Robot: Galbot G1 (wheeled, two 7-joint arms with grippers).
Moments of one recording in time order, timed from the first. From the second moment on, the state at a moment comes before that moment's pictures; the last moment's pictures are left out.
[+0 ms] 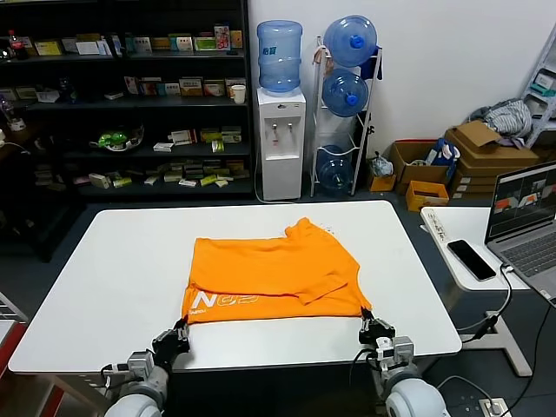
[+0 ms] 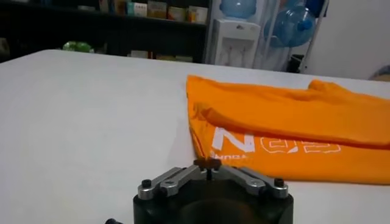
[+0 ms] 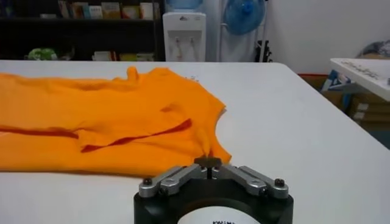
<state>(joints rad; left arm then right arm) 1.39 -1.15 -0.38 -1.71 -0.52 0.13 -0.17 -1.37 1.16 0.32 1.74 0.40 -0.24 0.17</state>
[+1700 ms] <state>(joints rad) 0.83 -1.13 -0.20 -1.23 -0.65 0.19 -0.08 -0.63 1.32 0.08 1.09 0.49 -0.33 0.06</state>
